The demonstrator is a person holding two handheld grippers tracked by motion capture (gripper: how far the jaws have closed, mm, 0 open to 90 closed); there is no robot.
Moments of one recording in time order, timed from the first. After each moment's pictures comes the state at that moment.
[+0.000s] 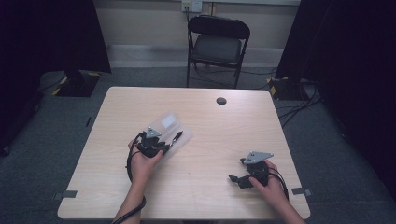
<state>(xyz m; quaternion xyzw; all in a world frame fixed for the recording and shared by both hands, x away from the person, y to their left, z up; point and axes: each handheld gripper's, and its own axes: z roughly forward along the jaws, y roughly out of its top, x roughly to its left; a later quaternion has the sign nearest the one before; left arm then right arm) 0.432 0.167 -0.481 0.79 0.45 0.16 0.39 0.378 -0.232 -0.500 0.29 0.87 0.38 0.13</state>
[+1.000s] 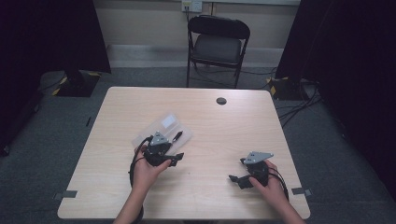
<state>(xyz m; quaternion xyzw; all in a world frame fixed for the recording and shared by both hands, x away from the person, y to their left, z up) 0.401 0.139 -0.464 0.81 0.38 0.14 0.43 0.378 -0.232 -0.500 0.29 0.87 0.38 0.13</state>
